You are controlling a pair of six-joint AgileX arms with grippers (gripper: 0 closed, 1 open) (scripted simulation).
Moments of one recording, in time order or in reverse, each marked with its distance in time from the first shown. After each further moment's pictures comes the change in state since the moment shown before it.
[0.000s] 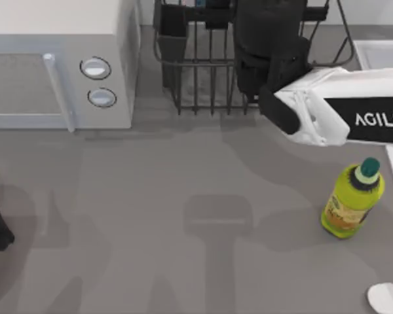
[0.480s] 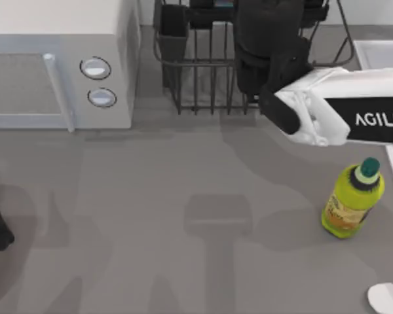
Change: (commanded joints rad) left arm 0.000 0.000 0.000 0.000 0.000 0.000; right arm 0.000 0.000 0.000 0.000 0.000 0.000
